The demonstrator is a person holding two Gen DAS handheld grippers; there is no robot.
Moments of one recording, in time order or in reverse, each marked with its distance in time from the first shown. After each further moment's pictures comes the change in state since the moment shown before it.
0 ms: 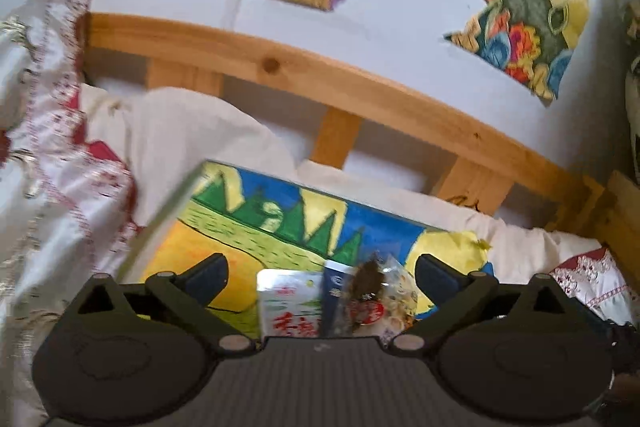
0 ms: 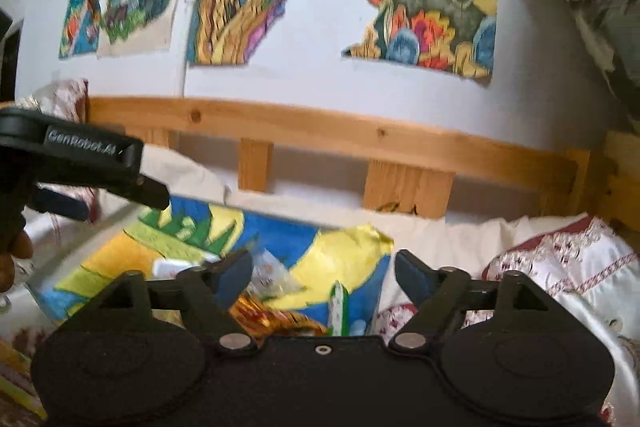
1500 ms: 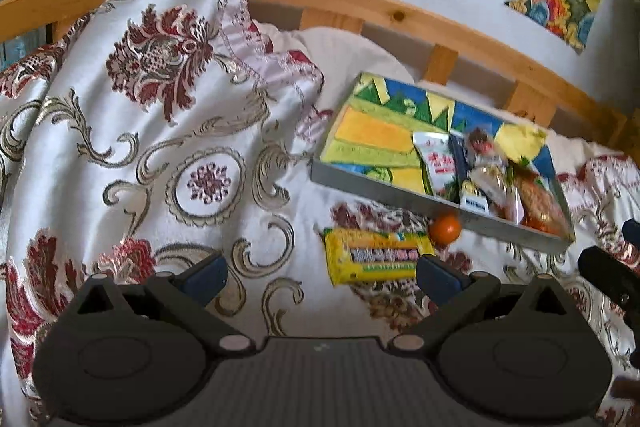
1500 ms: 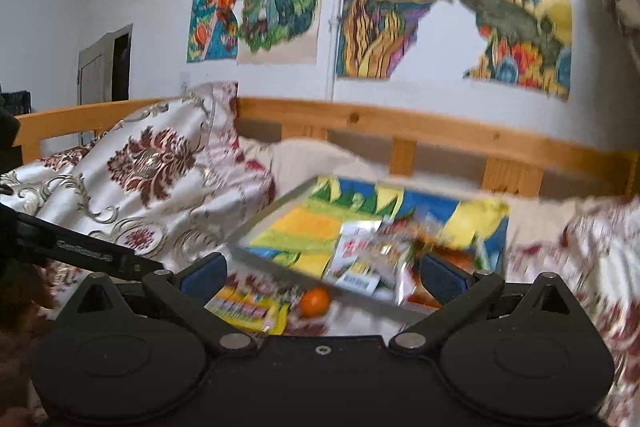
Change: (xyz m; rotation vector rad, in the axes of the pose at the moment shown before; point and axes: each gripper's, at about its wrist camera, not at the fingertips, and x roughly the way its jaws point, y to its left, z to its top) left arm -0.165 0.107 -0.115 0.006 0.112 0.173; right arm -0.160 0.098 -0.030 -0.011 0.041 0.276
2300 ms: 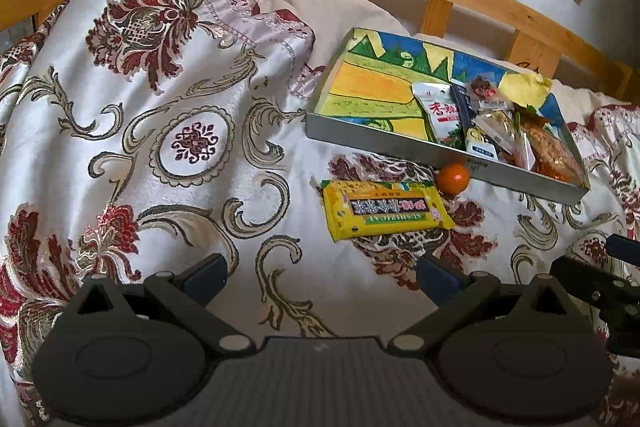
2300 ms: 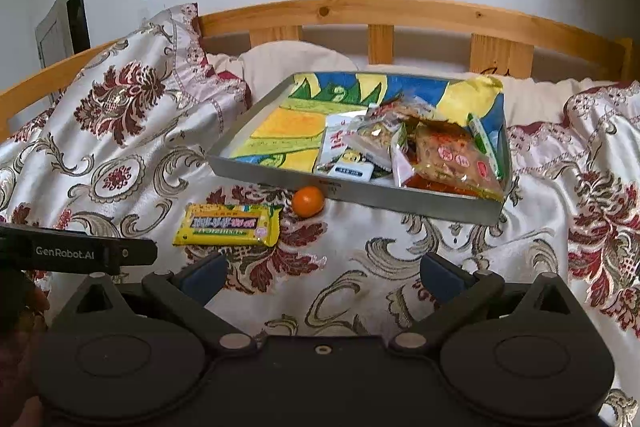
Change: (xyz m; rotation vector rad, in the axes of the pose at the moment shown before) left arm 0.018 -0.010 -0.016 0.073 0.092 0.029; right arm 0.028 -0.006 -0.025 0.138 0.285 -0.042
